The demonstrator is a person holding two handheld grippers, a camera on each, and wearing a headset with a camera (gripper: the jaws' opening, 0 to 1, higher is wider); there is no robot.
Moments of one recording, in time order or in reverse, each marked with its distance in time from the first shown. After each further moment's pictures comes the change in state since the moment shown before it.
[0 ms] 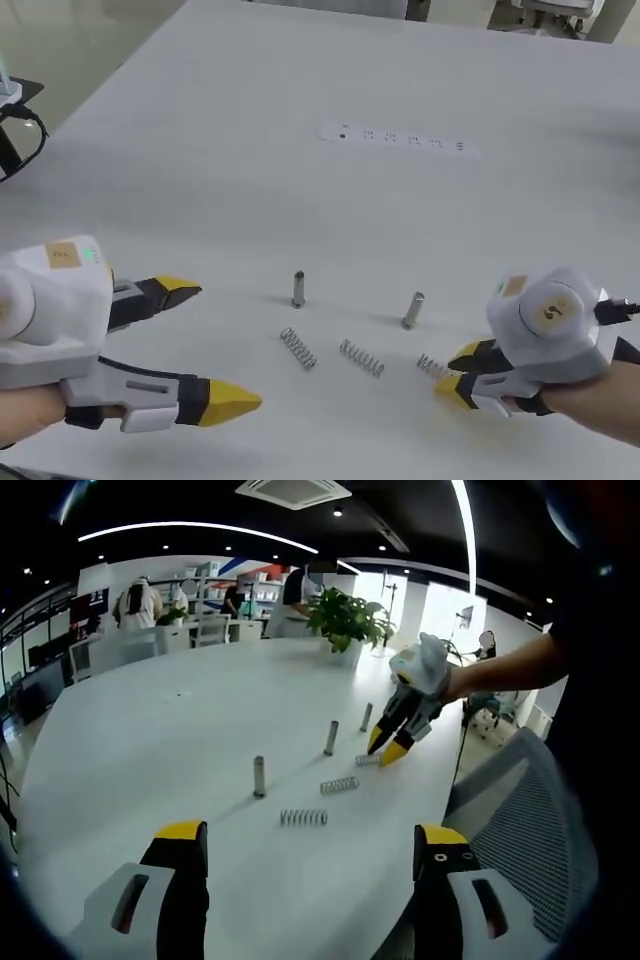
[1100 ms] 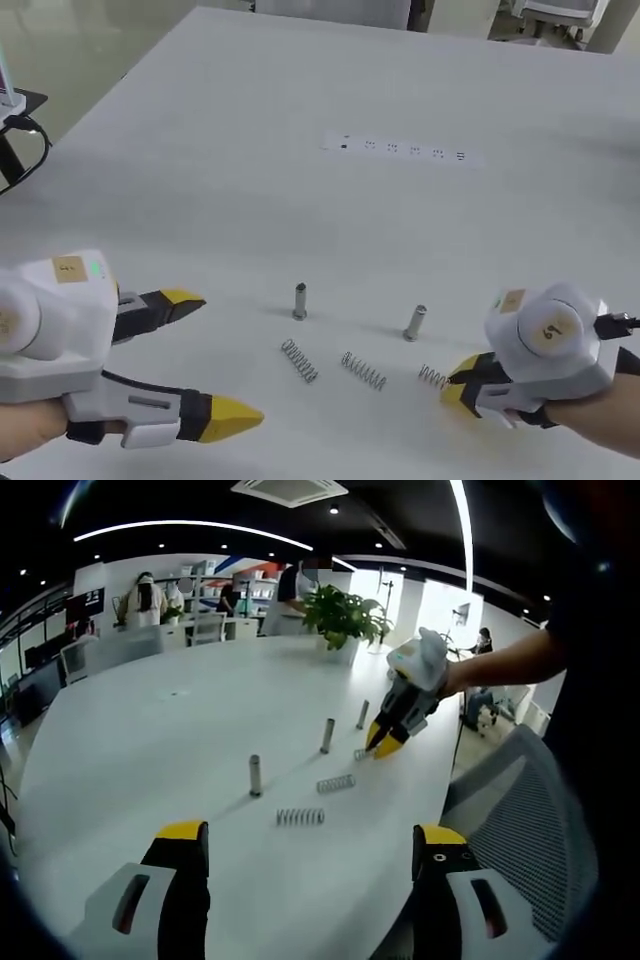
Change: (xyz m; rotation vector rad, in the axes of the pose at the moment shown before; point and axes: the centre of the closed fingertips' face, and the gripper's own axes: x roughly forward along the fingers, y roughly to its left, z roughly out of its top) left arm 0.001 -0.003 -0.001 0.009 0.013 -0.018; right arm -0.003 -0.001 0.003 -0.064 0.014 -0.016
